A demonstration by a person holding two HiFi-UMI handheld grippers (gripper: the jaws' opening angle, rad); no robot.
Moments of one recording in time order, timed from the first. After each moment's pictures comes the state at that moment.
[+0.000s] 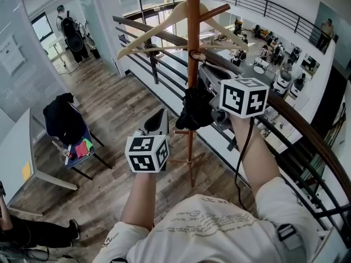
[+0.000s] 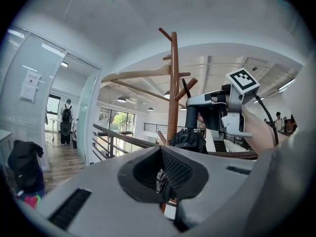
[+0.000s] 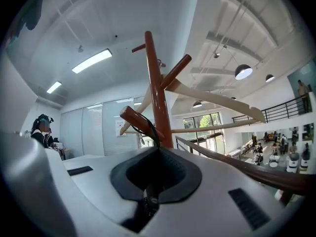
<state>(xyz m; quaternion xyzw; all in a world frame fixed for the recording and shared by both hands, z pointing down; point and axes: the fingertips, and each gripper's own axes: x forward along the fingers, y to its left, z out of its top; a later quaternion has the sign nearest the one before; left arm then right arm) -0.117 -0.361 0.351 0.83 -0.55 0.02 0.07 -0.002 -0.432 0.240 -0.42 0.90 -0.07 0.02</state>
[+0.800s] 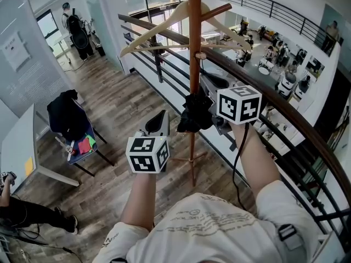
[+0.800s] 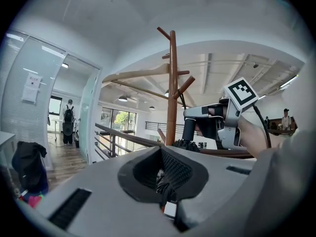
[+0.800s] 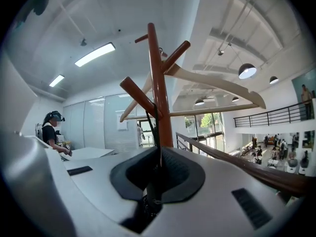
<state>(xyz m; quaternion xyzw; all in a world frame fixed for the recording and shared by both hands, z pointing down) -0.117 -0.353 0.356 0.82 -0.56 0.03 0.07 -0.004 -0.437 0.281 -0.42 0.91 -0.06 -0.02</state>
